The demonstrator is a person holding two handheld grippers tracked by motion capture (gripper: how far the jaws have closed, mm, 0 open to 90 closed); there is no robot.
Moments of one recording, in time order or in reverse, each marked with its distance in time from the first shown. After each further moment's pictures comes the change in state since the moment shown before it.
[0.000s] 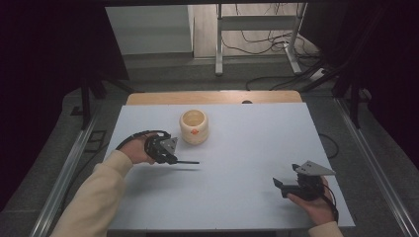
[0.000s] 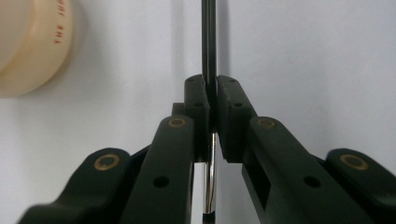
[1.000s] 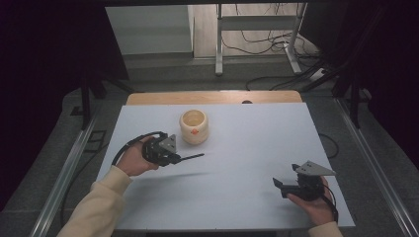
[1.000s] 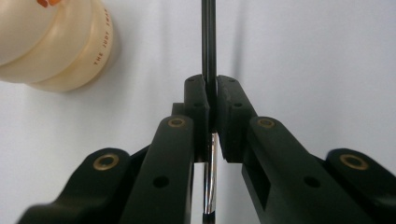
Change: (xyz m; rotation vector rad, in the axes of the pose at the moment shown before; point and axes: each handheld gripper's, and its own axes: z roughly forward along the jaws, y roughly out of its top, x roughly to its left) left arm -0.036 0.020 -0.025 -0.097 0.127 -0.218; right arm 0.001 0.000 -0.001 -0.007 -0.001 0.003
